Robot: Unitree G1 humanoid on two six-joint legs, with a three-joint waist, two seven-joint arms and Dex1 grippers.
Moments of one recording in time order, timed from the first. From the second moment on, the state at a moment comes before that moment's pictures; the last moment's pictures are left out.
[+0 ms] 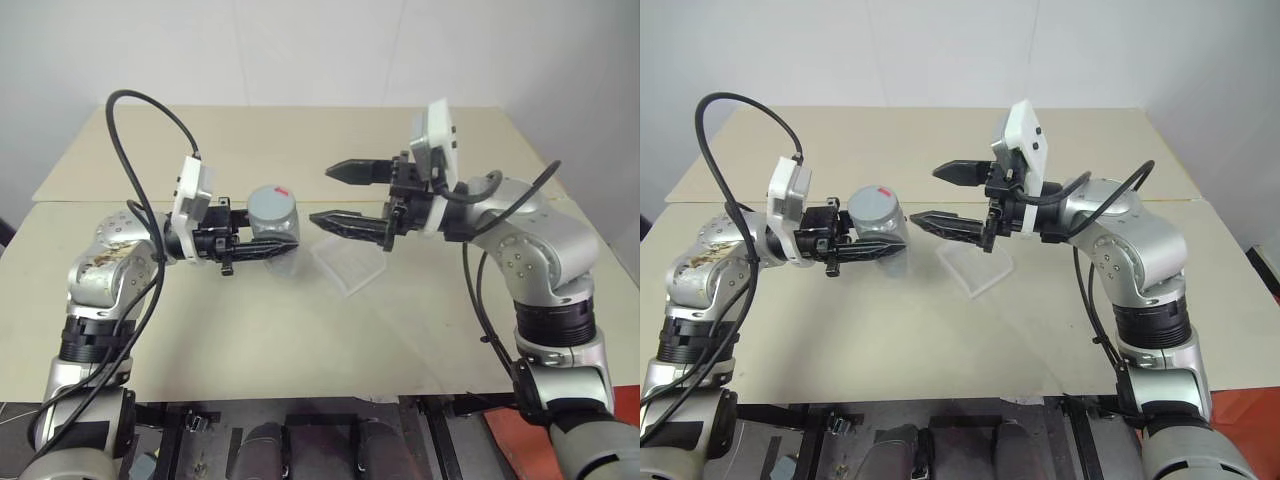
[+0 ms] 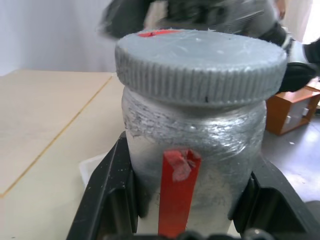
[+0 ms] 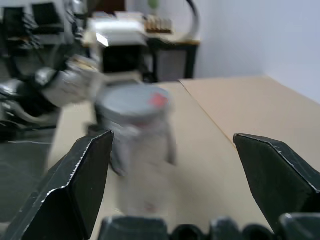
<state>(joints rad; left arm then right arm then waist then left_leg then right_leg) -0.66 0.63 0.04 0.04 -0.59 0.43 -1.32 -0.86 -0.48 0.06 -0.28 0.65 0.75 0.88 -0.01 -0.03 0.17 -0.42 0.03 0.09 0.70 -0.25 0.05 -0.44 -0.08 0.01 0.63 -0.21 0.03</state>
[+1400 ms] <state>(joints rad) -0.67 0.63 0.02 0.06 -0.58 0.42 -1.30 -0.92 -0.43 0.17 -0.25 0.54 0.75 0.77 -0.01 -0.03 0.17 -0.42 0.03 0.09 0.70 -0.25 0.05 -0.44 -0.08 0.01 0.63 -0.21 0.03</state>
